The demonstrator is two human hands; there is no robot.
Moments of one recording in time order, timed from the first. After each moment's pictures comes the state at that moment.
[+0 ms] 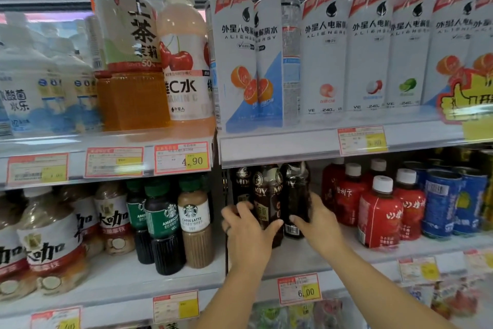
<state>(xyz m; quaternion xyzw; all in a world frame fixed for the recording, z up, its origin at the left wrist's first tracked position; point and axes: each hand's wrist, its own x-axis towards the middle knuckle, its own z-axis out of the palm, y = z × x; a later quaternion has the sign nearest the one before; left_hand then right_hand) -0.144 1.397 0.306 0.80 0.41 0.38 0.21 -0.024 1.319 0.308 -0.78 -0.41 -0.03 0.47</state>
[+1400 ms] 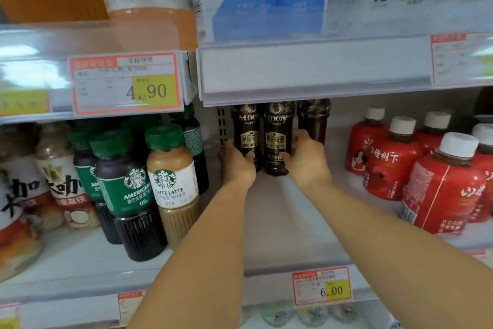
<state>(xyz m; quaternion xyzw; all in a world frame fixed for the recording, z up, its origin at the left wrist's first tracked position) -0.072 1.520 0.301 0.71 0.40 0.41 0.41 0.014 1.426 0.312 -0.79 -0.40 -0.08 0.45</state>
